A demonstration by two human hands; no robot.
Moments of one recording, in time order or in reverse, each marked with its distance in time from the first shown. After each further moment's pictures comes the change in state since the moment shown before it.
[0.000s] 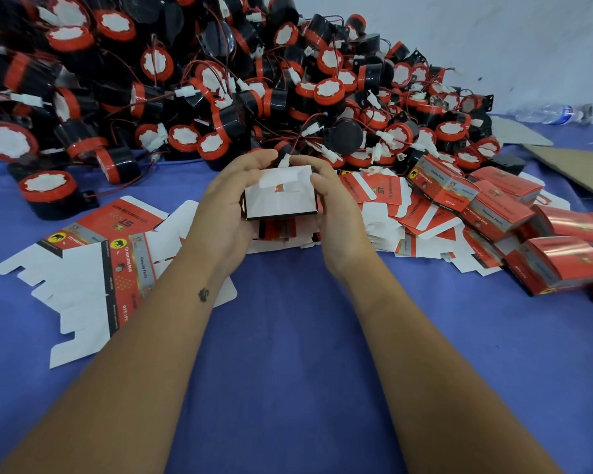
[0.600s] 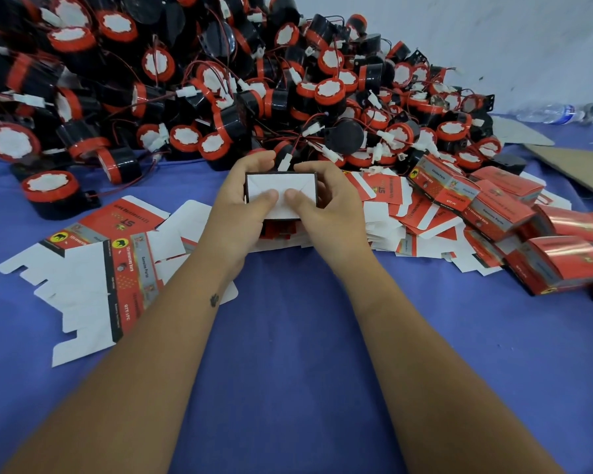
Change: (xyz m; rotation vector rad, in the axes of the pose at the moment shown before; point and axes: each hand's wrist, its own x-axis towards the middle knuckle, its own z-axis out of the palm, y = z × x) left_hand -0.005 -0.009 -0.001 0.367 0.025 0.081; right_hand 0.000 0.008 -0.003 -0.326 0.147 -0.206
